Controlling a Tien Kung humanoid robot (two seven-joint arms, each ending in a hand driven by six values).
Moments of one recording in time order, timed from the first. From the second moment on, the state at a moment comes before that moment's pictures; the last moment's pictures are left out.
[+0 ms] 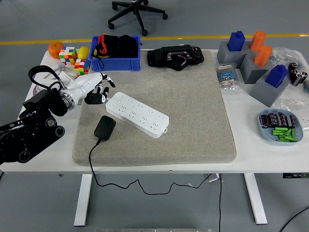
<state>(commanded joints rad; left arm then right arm) -0.79 0.37 -0.50 -1.00 1.56 0.11 0.17 -0.09 -0.26 1.24 0.41 -0.91 -0.06 -0.14</state>
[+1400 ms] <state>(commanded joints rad) -0.92 0.27 -0.25 -0.80 1.53 0.08 0.19 -0.09 -0.27 1.23 0.41 -0.90 -0.06 -0.14</state>
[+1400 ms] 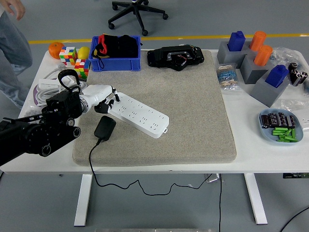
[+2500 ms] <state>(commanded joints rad) -0.52 0.36 -0.79 -1.23 1.71 0.10 0.21 -0.09 -0.26 1.23 0.41 -0.91 -0.06 -0.14</state>
